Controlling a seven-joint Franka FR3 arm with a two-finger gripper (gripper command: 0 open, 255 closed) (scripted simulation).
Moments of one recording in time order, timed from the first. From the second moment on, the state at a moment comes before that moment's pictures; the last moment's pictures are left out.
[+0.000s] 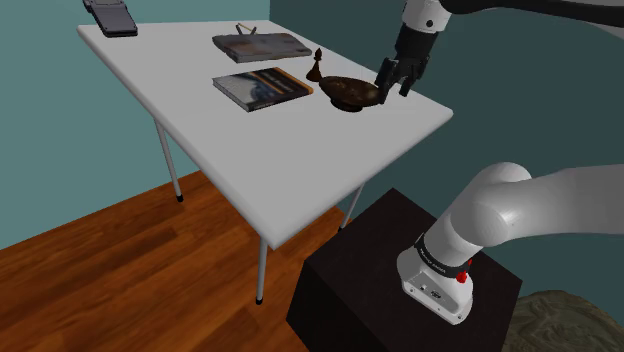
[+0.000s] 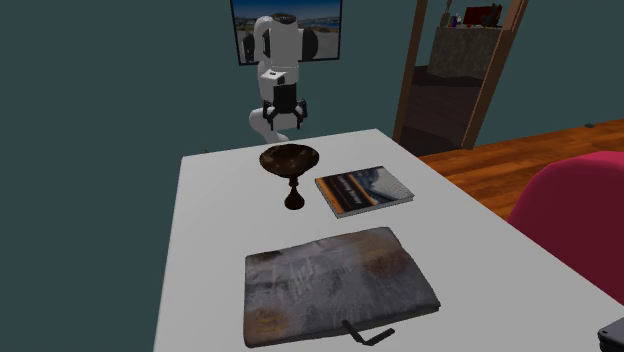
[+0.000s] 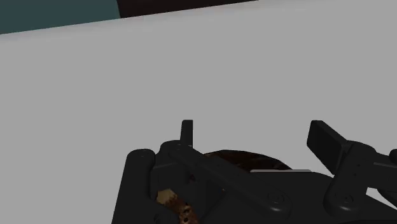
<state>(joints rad) -0.02 -0.79 -0.02 -2.42 -0.06 1.65 0.08</state>
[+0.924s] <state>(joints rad) -0.02 -0.27 -0.09 -1.98 -0.02 1.69 -0.02</state>
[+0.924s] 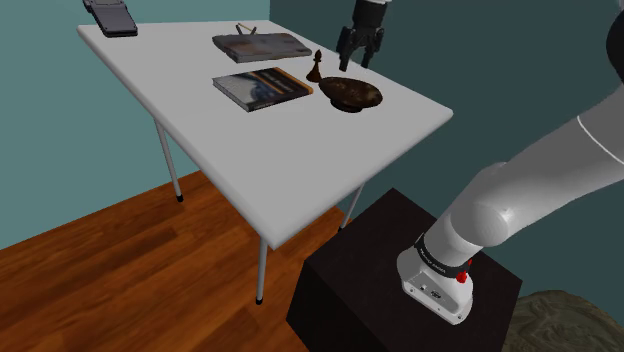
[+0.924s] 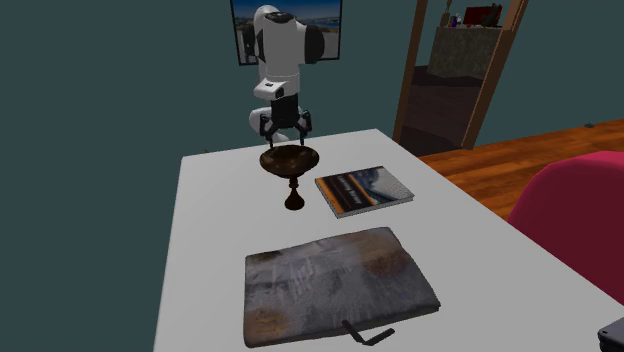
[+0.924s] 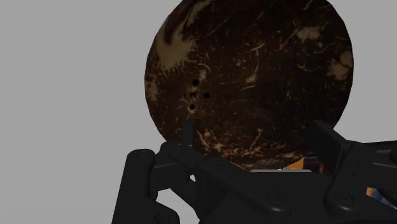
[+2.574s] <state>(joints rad) -0.04 0.24 -0.13 -1.46 0.08 1.64 -0.12</state>
